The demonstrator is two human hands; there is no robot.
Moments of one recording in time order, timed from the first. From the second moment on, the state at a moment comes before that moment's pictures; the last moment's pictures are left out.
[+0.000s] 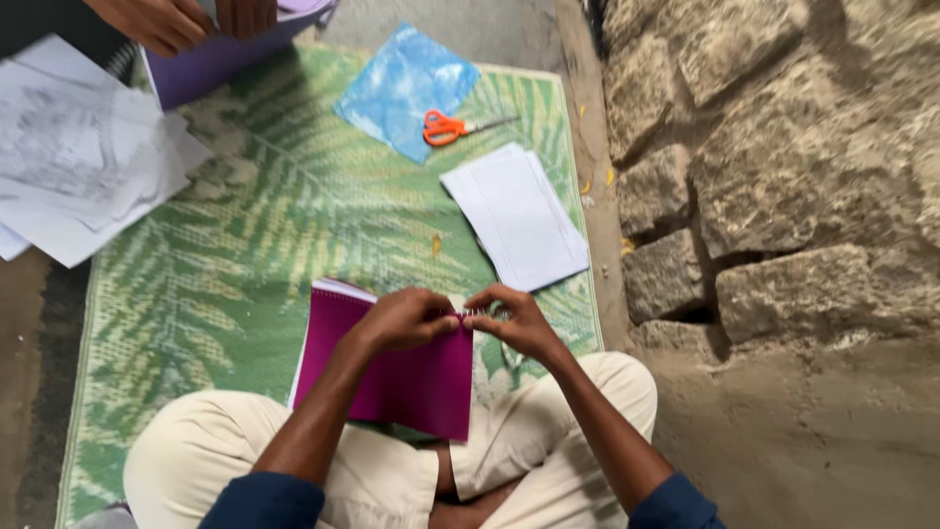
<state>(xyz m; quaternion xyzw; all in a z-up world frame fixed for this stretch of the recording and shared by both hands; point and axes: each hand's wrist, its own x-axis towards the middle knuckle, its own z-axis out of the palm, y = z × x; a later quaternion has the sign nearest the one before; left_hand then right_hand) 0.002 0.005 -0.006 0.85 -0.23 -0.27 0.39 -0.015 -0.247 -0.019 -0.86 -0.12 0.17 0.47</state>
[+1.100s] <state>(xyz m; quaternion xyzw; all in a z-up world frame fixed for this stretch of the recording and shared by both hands) 0.004 0.004 0.006 0.85 -0.20 -0.29 0.39 -0.021 -0.236 0.002 -0.89 -0.20 0.10 0.39</state>
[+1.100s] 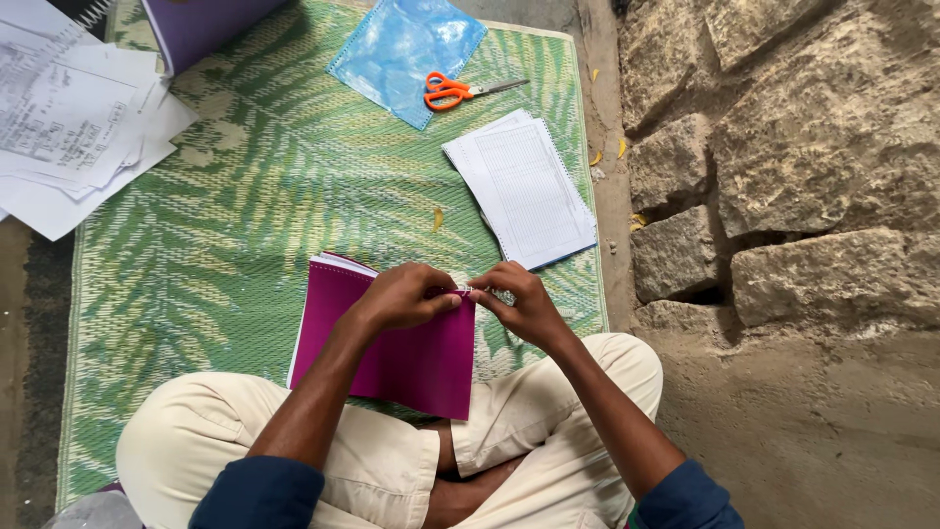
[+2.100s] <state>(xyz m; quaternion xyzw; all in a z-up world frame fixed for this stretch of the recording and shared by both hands) 0.001 0.000 -0.003 0.84 -0.22 -0.27 0.42 -0.024 -0.231 0.015 -0.87 -0.20 0.14 0.42</state>
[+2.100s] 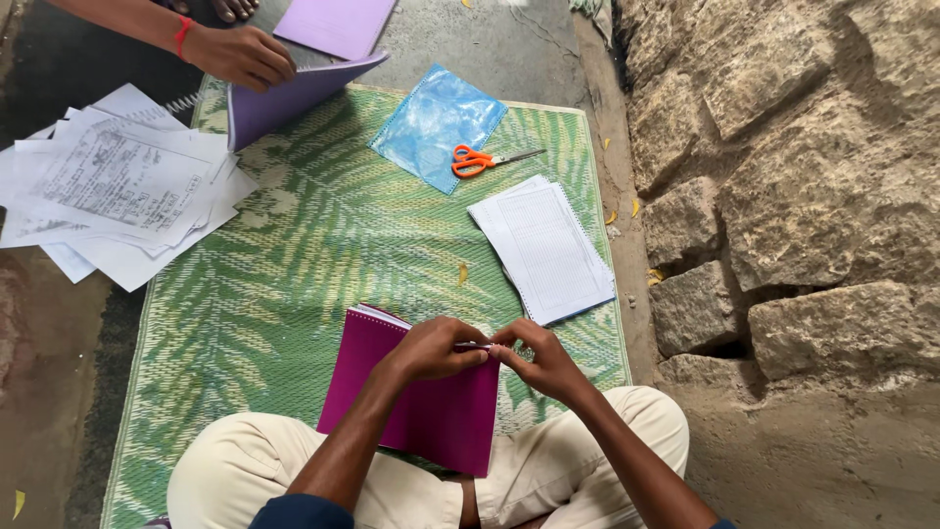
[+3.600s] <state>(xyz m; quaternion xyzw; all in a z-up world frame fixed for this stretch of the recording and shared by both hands) 0.001 -0.002 -0.009 0.82 -0.19 -0.32 0.43 -0.029 -0.228 0.022 -0.89 -0.20 0.14 0.38</state>
